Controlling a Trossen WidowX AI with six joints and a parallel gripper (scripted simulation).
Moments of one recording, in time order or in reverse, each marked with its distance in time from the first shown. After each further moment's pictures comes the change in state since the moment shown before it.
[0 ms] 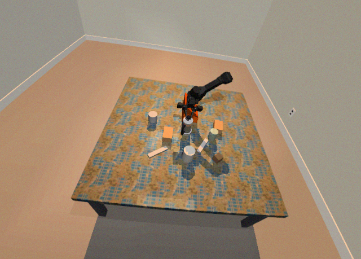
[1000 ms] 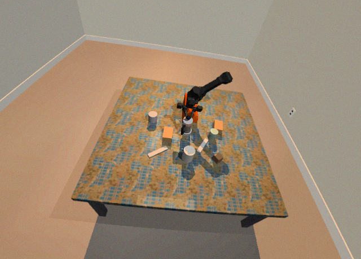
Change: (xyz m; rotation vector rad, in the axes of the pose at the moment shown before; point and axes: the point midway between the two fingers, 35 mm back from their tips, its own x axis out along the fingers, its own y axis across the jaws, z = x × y) arm 0.002 -0.001 -0.002 0.009 0.006 0.002
